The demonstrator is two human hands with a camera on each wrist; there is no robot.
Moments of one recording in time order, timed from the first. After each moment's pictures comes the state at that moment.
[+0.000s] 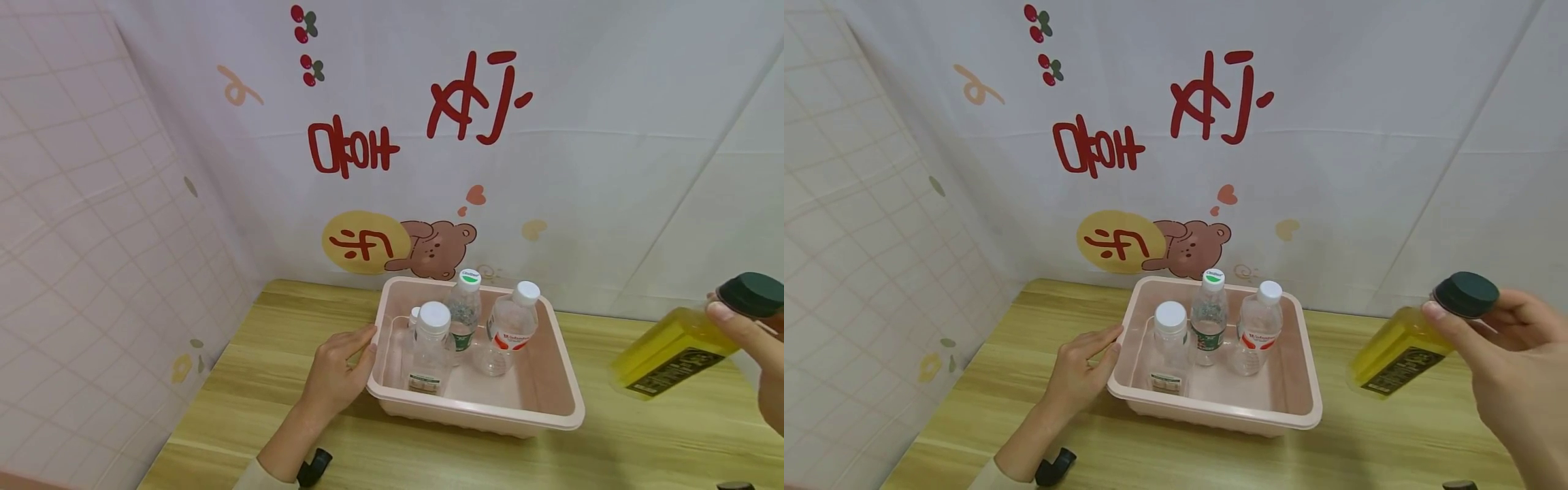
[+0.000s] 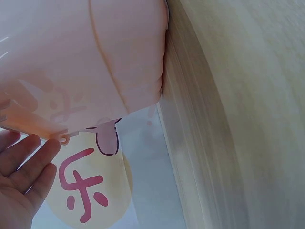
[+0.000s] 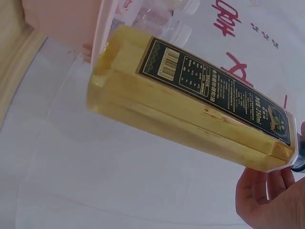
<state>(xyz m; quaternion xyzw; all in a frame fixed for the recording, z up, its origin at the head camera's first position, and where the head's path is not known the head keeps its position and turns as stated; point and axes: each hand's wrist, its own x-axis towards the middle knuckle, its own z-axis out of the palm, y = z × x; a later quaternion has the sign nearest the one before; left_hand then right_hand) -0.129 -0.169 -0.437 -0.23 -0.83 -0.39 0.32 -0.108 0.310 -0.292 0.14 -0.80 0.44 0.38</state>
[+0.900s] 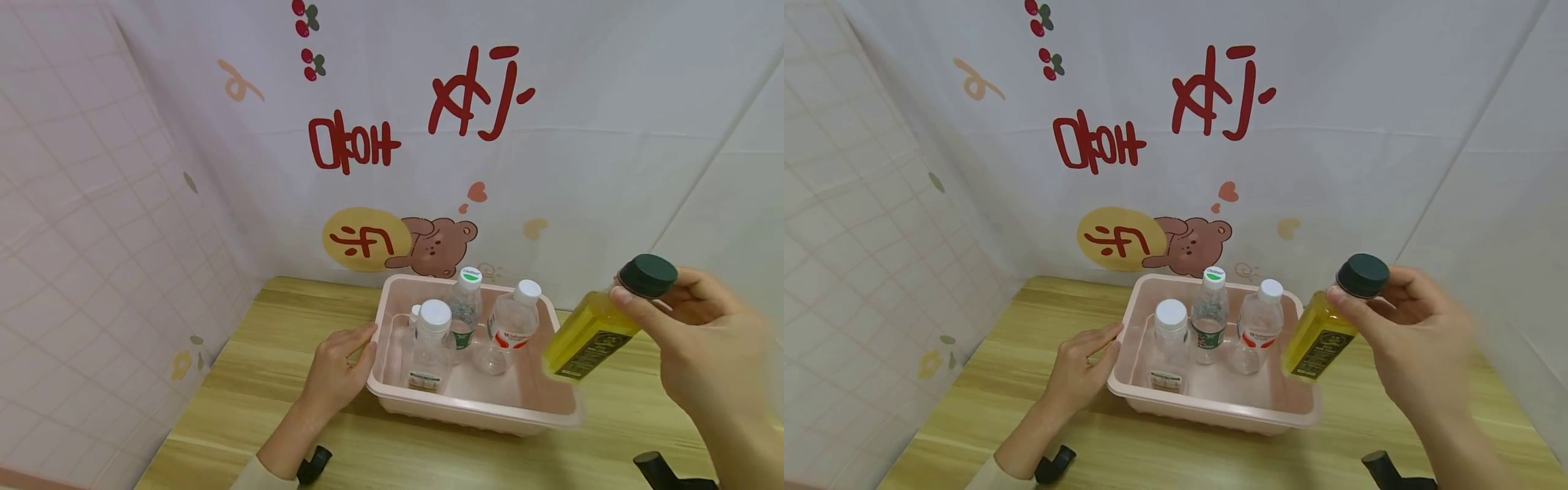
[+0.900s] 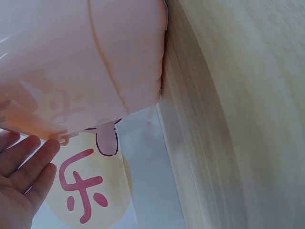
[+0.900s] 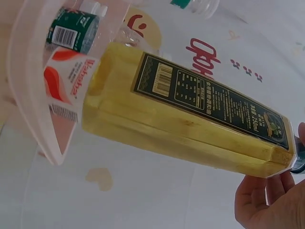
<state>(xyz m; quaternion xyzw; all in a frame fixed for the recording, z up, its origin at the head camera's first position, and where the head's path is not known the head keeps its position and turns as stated) -0.129 -0.168 -0.440 -0.23 -0.83 -0.39 0.32 -0.108 0.225 -0.272 0.13 -0.61 0.75 0.22</state>
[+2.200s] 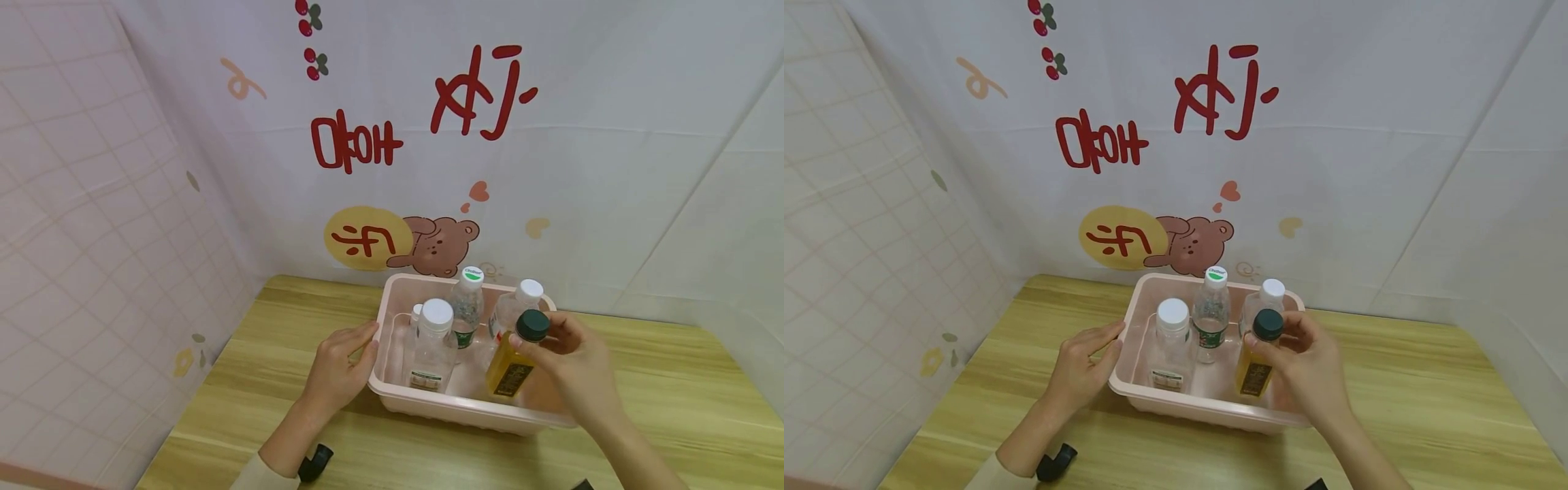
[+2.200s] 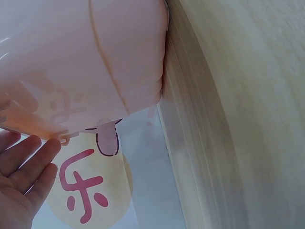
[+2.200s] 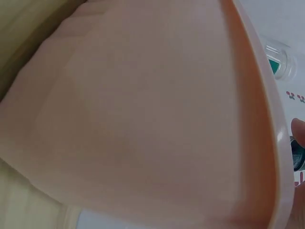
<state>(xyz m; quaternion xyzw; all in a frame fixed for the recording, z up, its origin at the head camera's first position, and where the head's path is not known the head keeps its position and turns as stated) -0.129 -0.168 -0.438 -0.23 -0.83 -0.39 0.32 -0.113 0.172 -0.350 0.04 -0.82 0.57 0.10</state>
